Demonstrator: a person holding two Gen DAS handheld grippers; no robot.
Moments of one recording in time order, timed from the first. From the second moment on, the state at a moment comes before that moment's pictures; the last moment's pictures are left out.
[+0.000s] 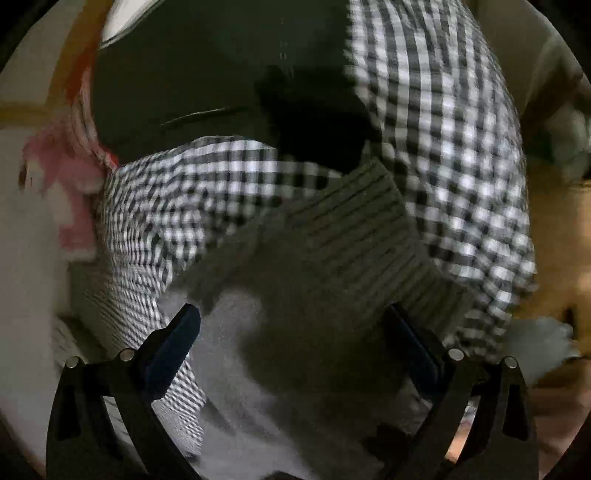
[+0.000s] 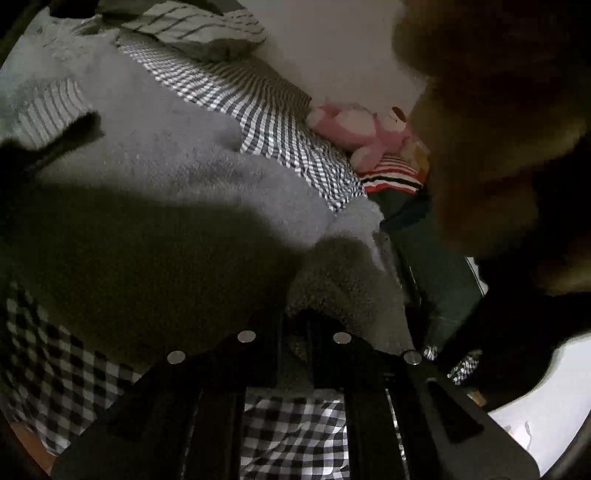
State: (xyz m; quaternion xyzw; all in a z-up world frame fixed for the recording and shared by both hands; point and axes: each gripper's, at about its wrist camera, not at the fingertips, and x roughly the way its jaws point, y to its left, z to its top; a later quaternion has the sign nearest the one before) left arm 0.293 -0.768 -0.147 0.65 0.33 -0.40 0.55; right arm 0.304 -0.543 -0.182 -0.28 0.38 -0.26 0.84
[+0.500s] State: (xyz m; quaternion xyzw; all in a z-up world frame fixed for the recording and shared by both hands) left arm 0.353 -0.746 -0.077 0.44 0.46 -0.47 0.61; right arm 0.289 -0.535 -0.169 -0.29 0.33 -0.28 0.86
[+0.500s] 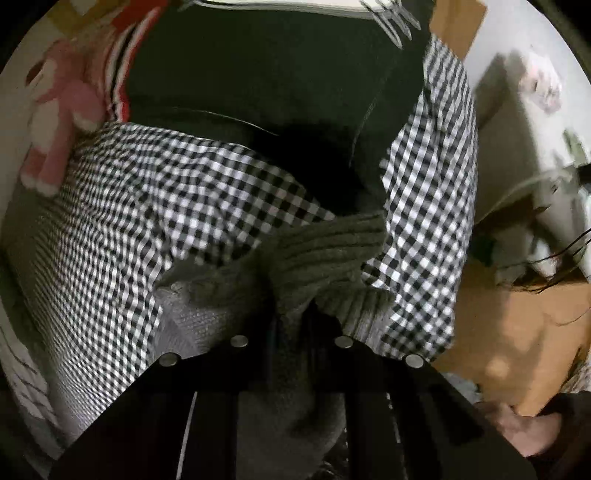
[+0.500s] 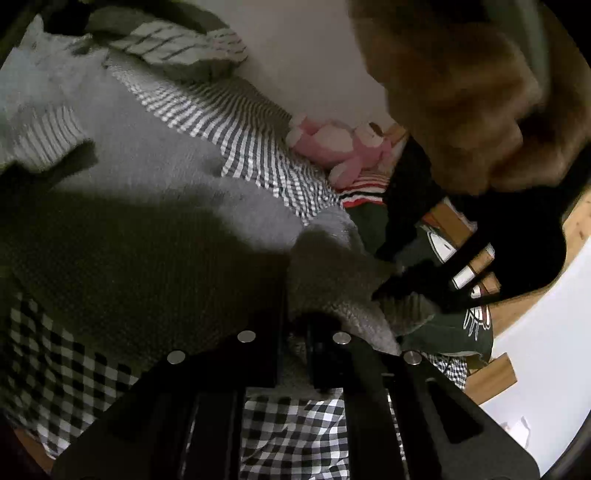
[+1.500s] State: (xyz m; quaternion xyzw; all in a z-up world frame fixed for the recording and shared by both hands) left arm 0.439 -0.280 0.053 0.14 0.39 -0.36 0.84; right arm 0.325 -0.262 -0.097 -0.29 0.15 -0.05 0.94
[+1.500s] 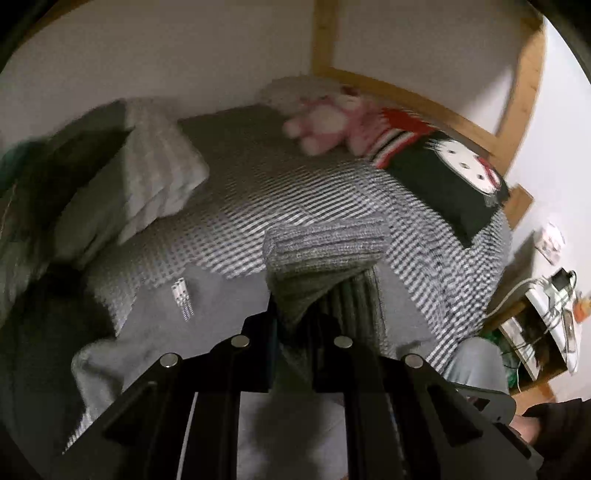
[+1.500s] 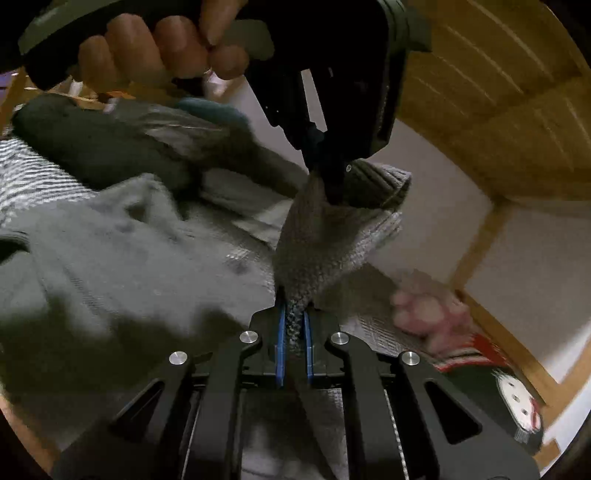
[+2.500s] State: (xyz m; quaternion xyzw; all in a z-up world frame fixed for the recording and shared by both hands) left arm 0.476 -0.112 -0.033 -0.02 0.39 -0.23 0.89; right arm 0.304 -0.116 -0.182 -0.26 0.23 0.18 0.92
